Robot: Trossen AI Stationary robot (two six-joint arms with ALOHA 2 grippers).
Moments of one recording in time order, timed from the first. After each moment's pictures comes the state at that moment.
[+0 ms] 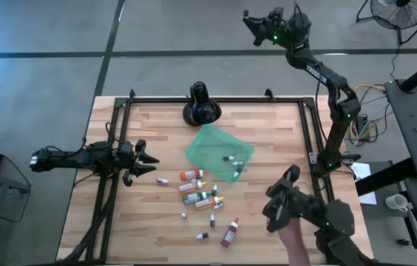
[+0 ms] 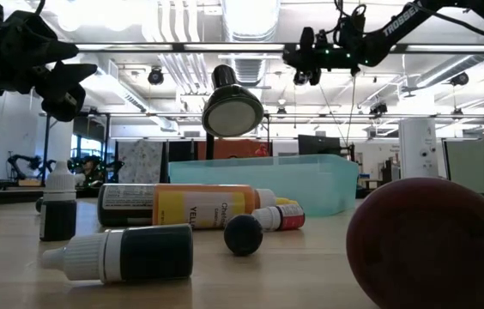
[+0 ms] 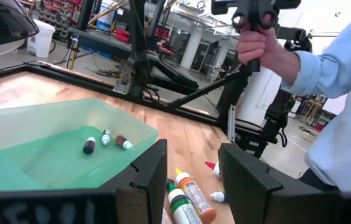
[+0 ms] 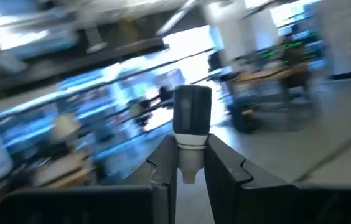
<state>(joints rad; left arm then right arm) -0.05 0.02 0.01 0.02 0.09 -0.35 -1.09 1.88 1.65 0.50 -0.60 0.51</state>
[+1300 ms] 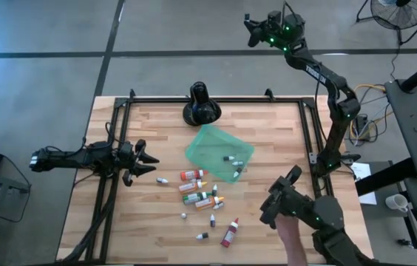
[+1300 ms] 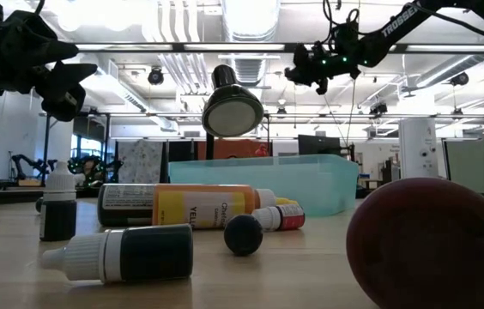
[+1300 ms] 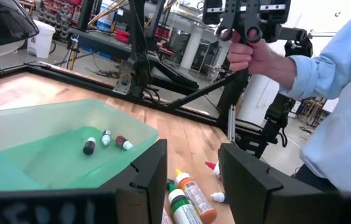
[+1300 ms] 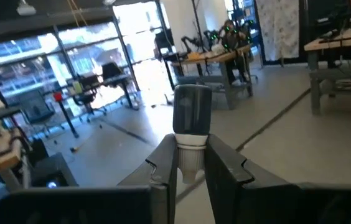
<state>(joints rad) -0.05 0.02 0.01 0.03 0.09 -0.35 -1.08 1.89 1.65 0.30 -0.44 0.30</state>
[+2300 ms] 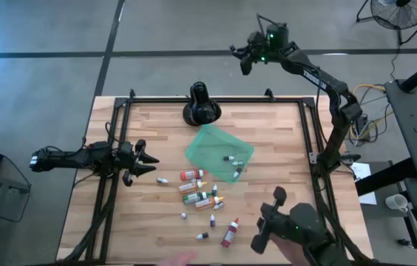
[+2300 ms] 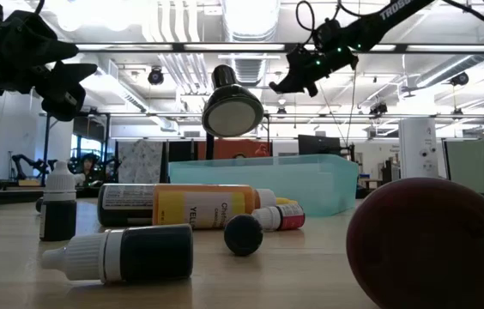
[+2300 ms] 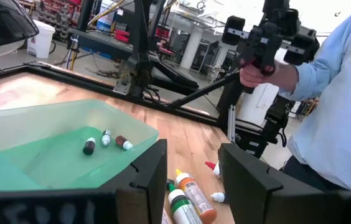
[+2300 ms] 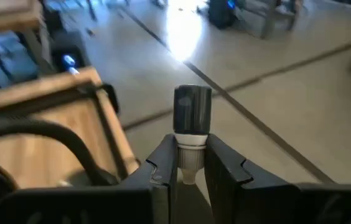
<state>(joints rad) -0.05 0.02 0.01 0.03 0.09 -0.35 -0.96 1.81 1.65 -0.23 -0.47 -0.14</state>
